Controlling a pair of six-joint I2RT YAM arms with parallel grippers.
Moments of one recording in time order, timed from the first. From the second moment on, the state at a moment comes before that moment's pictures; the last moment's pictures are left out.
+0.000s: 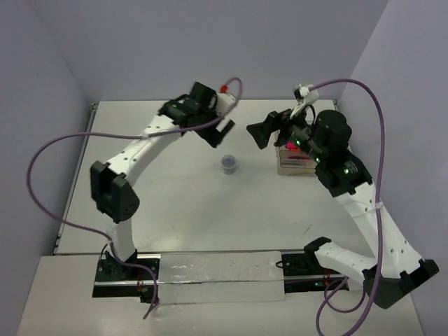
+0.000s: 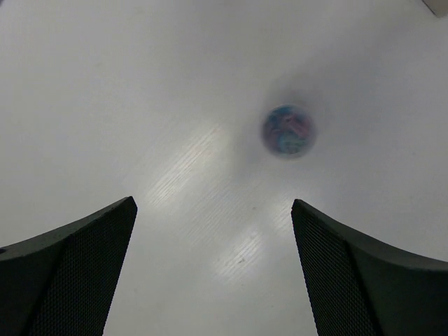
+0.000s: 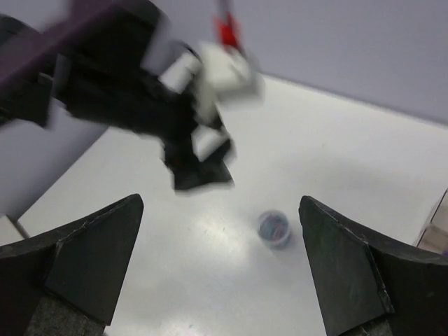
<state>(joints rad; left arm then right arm) -0.64 1.91 1.93 -0.86 0.01 0.23 0.44 1.03 1.26 -0.32 -0.24 0.23</state>
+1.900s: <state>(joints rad) 0.11 1.18 1.27 -0.81 0.24 0.14 0.20 1.93 1.84 -0.67 0.07 0.26</state>
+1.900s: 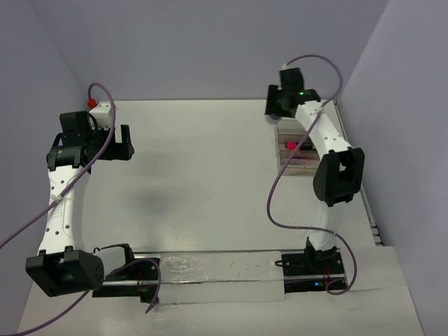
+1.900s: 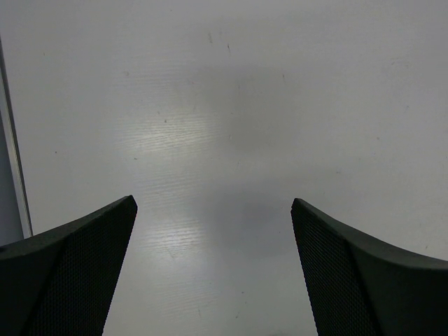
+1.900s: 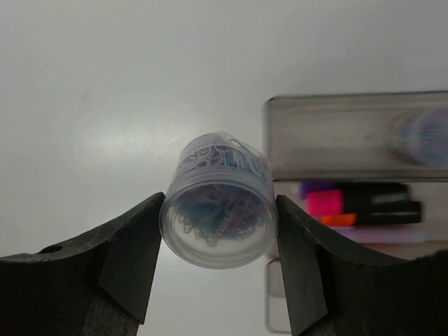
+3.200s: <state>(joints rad) 0.12 1.16 1.22 -0.80 0.24 0.16 0.01 2.31 2.01 -0.71 0.14 0.29</state>
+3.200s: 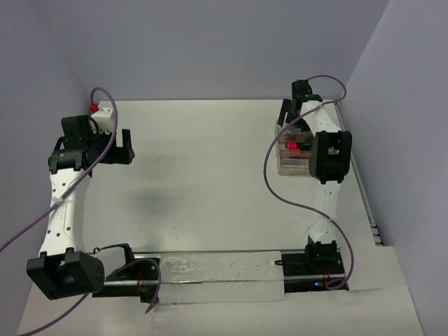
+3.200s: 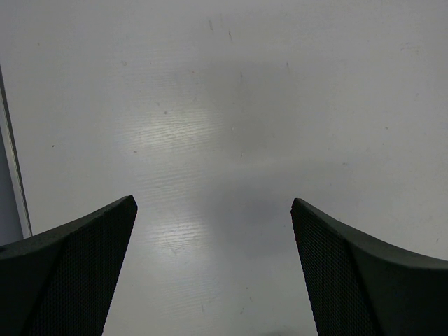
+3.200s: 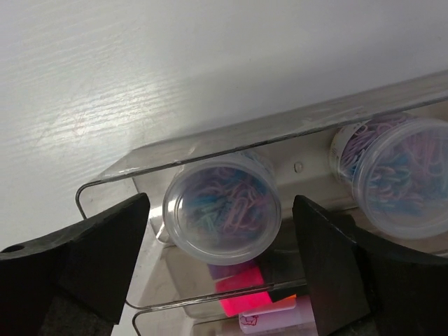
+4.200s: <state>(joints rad) 0.21 0.70 0.83 -0.57 0.11 0.09 0.05 0.88 0.66 -0.13 0.05 0.44</state>
